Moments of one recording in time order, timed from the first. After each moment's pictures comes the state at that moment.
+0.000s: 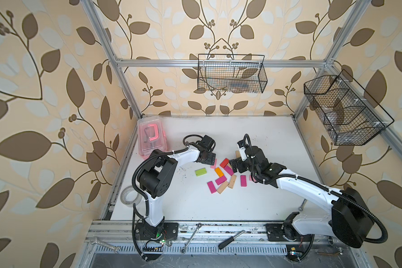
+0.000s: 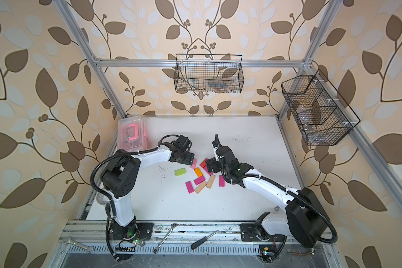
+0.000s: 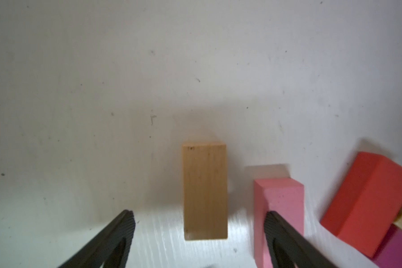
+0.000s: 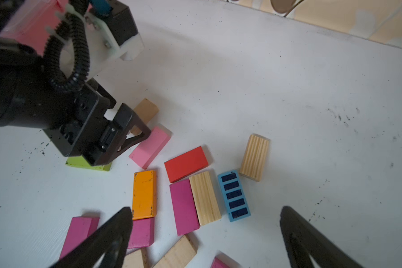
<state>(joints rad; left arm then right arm) -0.56 1.92 1.27 -0.48 -0.11 -0.36 0.63 1.31 0.78 -0.15 0.18 0.19</state>
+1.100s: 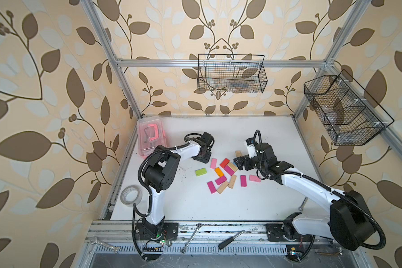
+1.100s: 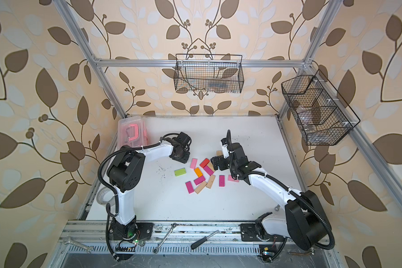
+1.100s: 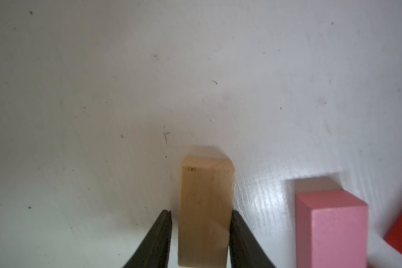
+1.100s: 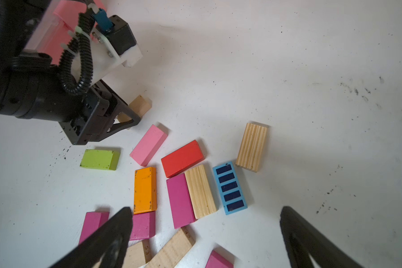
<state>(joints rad) -0.50 2.02 1.38 -0.61 -0.12 -0.15 0.43 1.31 0.74 -0.14 -0.08 0.22</state>
